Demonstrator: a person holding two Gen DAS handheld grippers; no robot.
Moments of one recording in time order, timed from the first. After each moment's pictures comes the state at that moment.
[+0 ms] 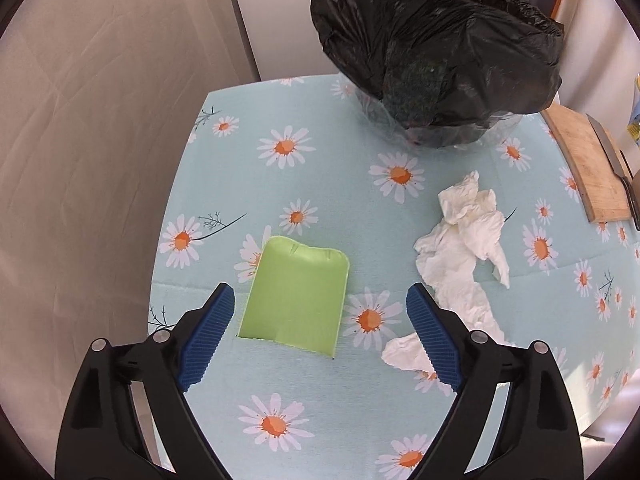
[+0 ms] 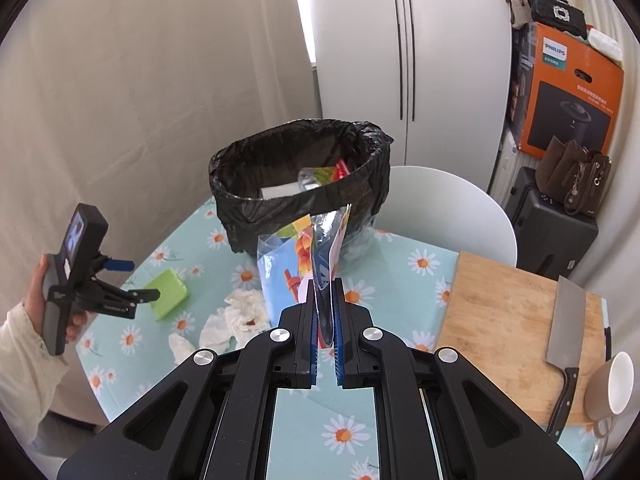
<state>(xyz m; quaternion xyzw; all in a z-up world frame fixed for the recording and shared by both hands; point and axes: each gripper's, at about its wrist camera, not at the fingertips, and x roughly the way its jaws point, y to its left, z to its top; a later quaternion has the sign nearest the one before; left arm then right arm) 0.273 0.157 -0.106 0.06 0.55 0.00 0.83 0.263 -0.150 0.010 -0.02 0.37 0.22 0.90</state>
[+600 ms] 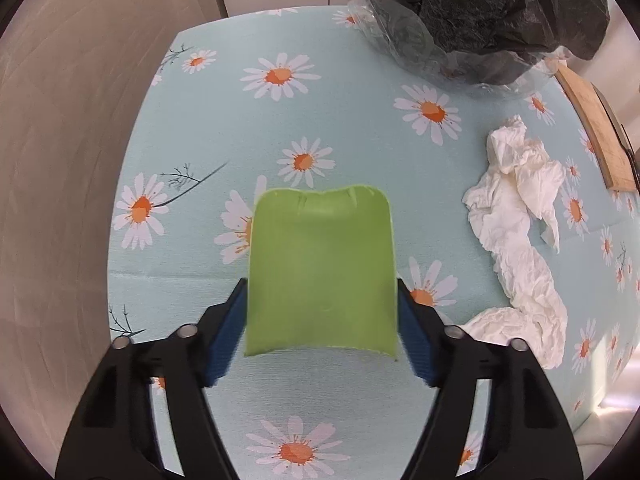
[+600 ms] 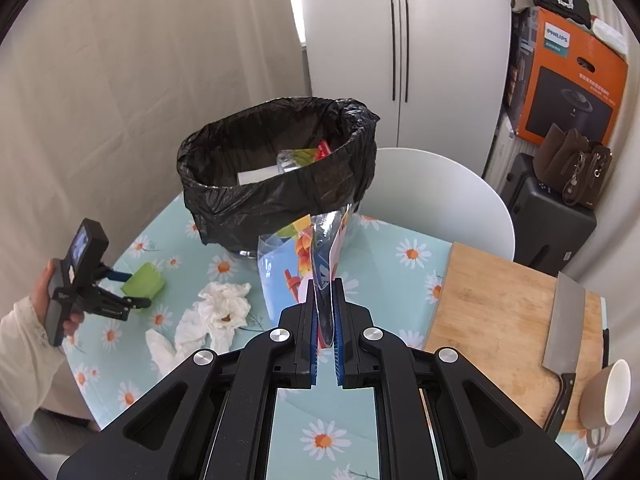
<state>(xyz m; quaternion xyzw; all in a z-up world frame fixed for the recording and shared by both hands) 0.292 0.184 -0.168 0.06 0.60 -0.05 0.79 0.294 -0.153 -0.009 -0.03 0.40 0.20 0.89</state>
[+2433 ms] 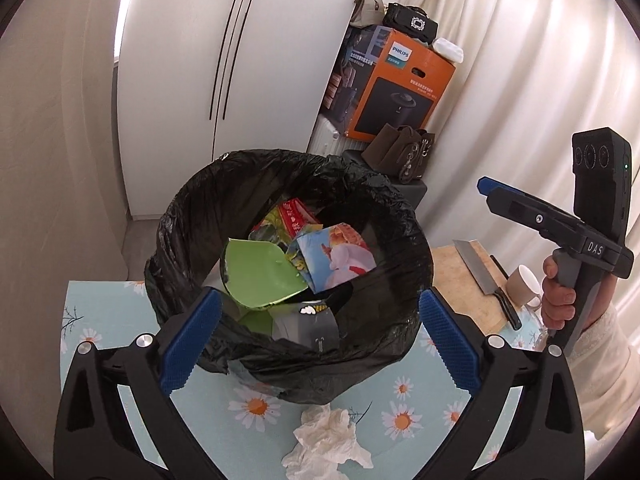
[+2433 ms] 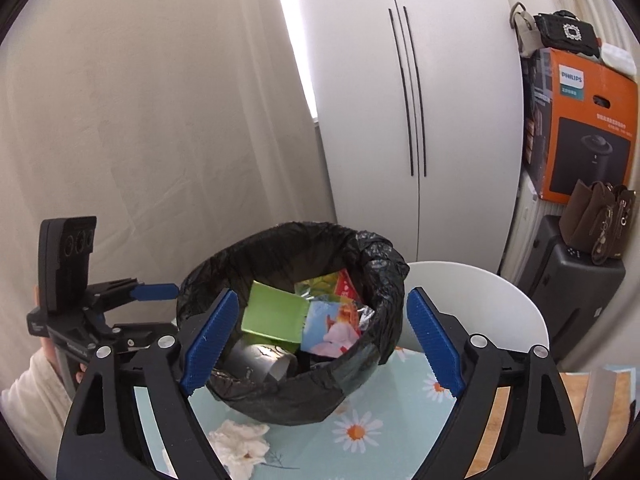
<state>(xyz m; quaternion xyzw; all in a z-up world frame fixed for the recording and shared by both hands) 0.386 0.102 -0.012 -0.05 0.37 -0.25 0.89 0.384 -0.122 0.039 0.04 0.29 0.24 0.93</state>
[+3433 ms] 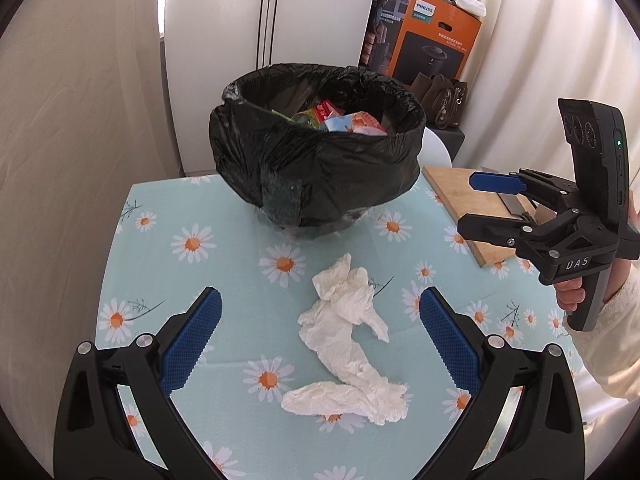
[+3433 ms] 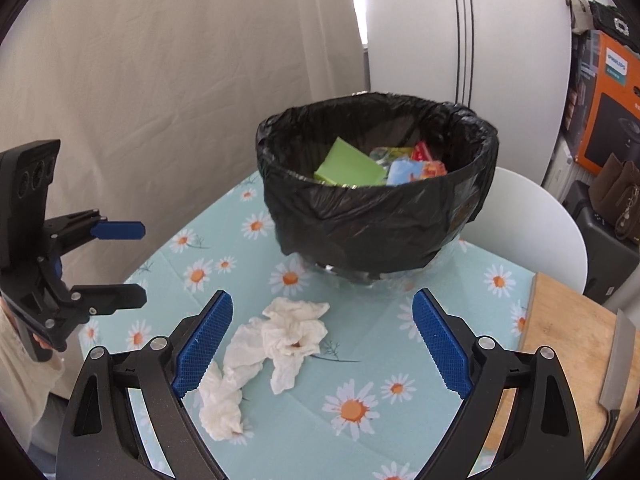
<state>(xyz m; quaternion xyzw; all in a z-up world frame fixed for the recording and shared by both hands) 0.247 0.117 -0.048 0.01 0.43 -0.16 0.89 0.295 -0.060 -0.041 -0.04 0.39 0.29 0.87</state>
